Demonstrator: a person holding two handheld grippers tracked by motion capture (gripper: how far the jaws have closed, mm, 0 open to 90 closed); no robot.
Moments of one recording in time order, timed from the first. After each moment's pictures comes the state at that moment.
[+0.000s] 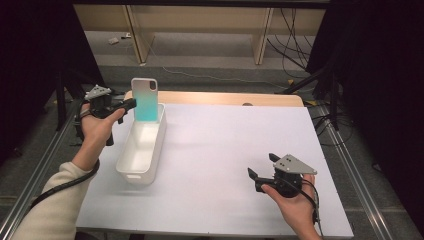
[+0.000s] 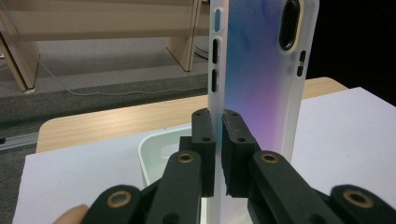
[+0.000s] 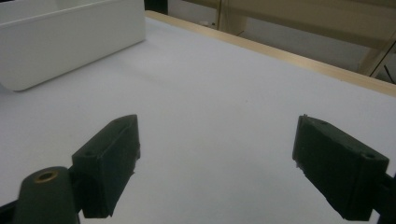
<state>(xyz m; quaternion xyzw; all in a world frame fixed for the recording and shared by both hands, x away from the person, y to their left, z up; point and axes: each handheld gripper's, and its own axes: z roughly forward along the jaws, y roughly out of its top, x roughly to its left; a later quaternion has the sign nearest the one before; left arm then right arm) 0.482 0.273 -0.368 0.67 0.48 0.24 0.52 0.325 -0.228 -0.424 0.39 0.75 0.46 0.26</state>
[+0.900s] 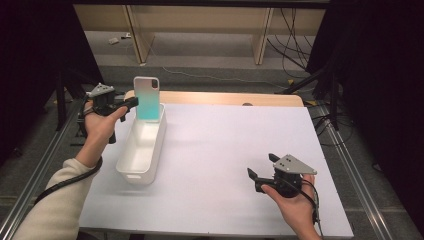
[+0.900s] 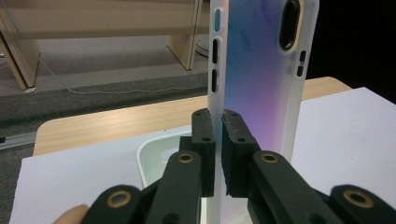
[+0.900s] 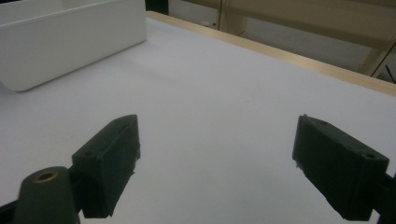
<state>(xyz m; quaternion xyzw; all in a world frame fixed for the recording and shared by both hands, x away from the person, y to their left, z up) 0.491 0.269 -0.369 0.67 0.48 0.24 0.51 0.325 -0.228 -0.424 0.38 0.76 0.46 0.26</state>
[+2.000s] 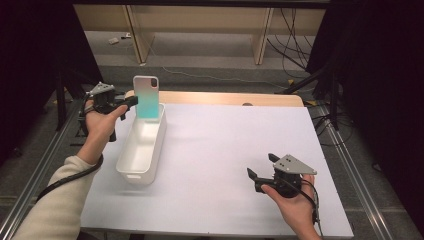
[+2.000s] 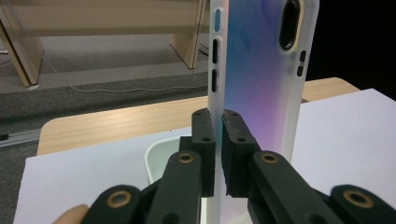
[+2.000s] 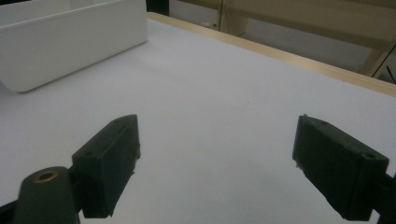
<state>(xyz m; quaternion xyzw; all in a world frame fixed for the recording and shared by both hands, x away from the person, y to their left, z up) 0.500 0.271 -0.373 0.67 0.49 0.24 0.51 0.326 -0.228 -0.424 0.38 0.75 0.47 0.27</state>
